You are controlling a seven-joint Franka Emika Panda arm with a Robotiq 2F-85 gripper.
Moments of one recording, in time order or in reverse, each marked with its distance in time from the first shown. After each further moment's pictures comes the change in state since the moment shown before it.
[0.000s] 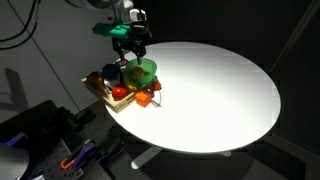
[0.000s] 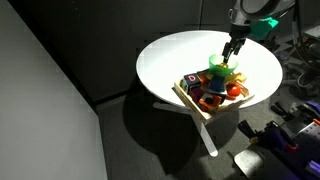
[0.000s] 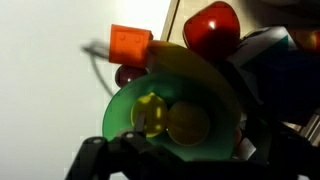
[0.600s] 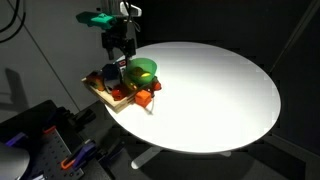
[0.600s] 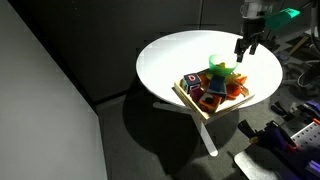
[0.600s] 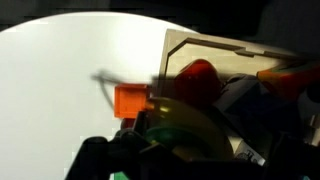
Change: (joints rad) arm 0.000 -0.129 -0.015 -0.049 -0.003 -0.239 0.101
